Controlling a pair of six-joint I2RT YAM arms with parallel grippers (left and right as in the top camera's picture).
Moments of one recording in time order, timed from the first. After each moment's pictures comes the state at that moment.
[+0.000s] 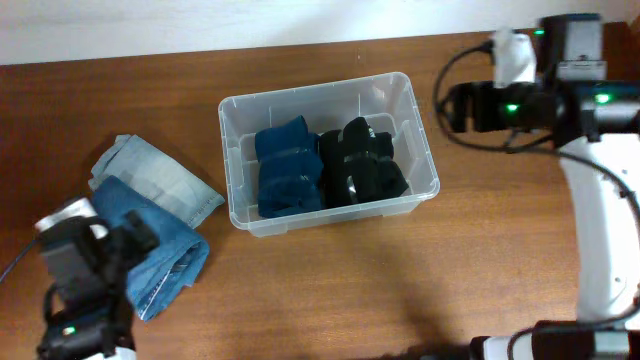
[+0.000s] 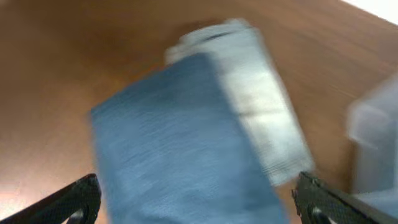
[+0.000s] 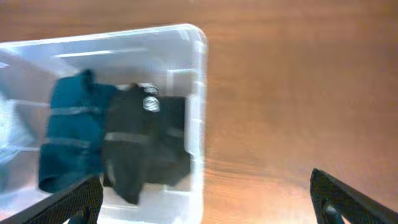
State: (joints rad) left arm 0.32 0.85 0.79 -0.69 -0.11 -0.23; right arm -0.09 1.57 1.77 -1.18 -0.27 -0.07
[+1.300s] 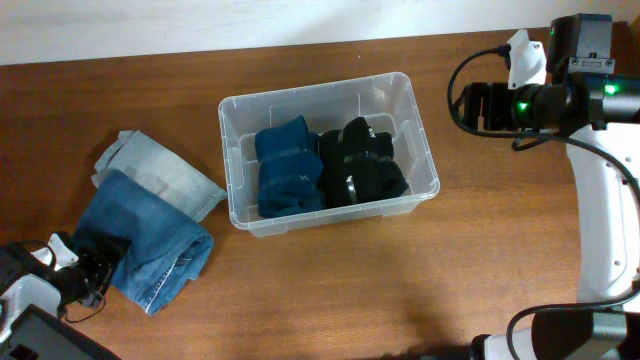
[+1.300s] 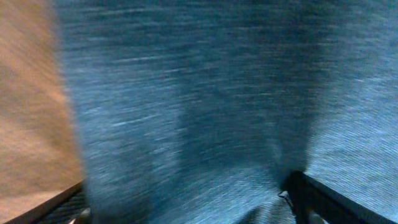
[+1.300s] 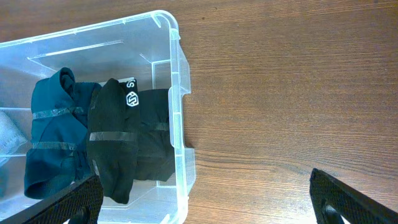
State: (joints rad) left arm 0.83 1.62 0.79 -0.52 0.51 -0.11; right arm -0.15 1.61 1.77 -1.20 -0.27 -0.05
